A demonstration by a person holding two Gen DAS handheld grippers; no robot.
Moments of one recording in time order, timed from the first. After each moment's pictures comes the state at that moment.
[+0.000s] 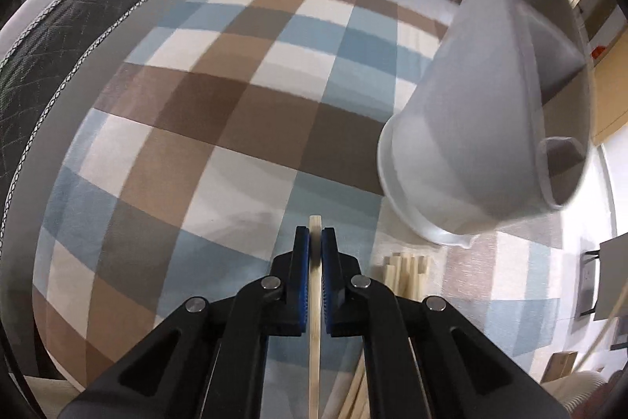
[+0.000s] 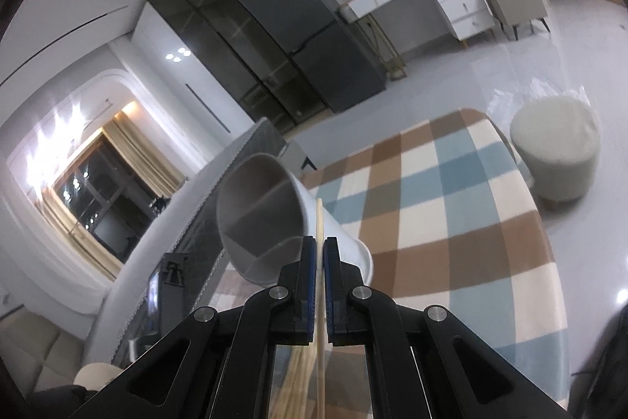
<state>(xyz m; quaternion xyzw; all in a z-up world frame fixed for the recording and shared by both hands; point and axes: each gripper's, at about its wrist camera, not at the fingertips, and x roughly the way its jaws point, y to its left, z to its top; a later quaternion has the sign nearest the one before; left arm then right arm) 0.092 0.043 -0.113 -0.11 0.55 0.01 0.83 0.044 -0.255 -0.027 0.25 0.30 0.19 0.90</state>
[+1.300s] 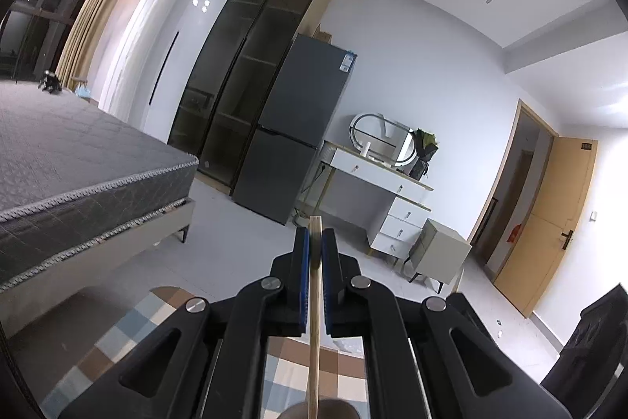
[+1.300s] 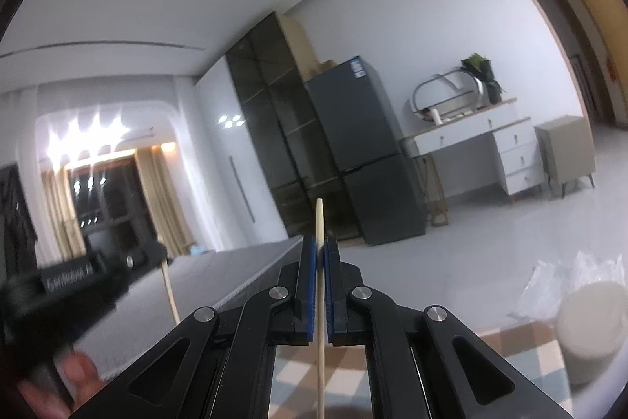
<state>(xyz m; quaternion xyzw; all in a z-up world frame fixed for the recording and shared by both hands) 0.158 0.022 0.083 -0.21 0.10 -0.04 0.97 0.158 -0.163 0.093 0.16 0.06 0.20 0.96</state>
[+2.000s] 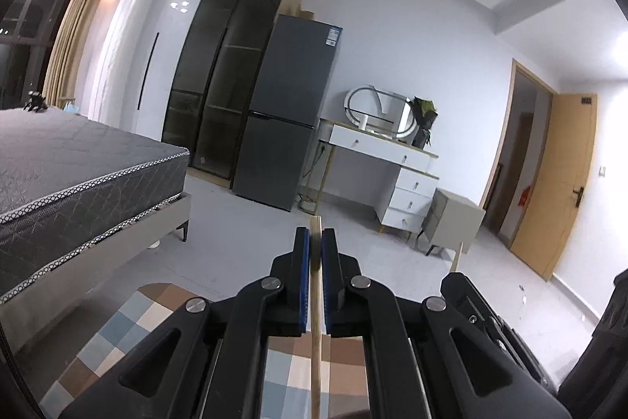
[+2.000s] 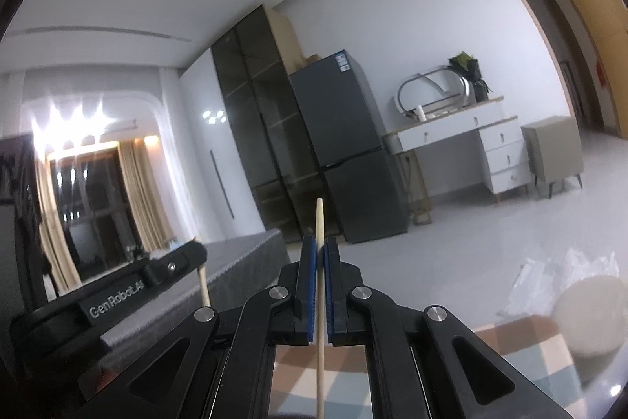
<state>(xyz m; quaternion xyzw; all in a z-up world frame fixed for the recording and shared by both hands) 0.159 -0.007 0.059 -0.14 0.11 -0.04 0.98 0.166 -0.155 0.055 0.14 0.06 0.17 0.97</state>
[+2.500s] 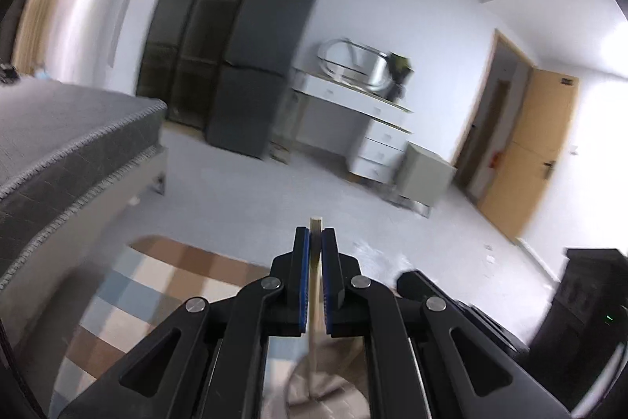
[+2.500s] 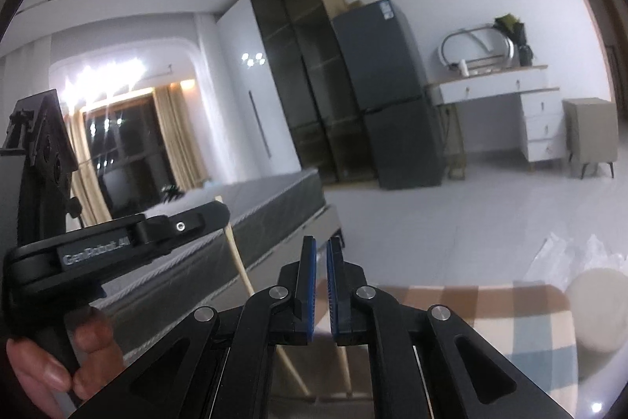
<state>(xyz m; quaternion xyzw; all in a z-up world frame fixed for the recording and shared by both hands) 0.137 0.007 0.074 -0.15 0.22 -0.14 0.95 0.151 -0.146 0.053 0.09 0.16 0.26 0.95</state>
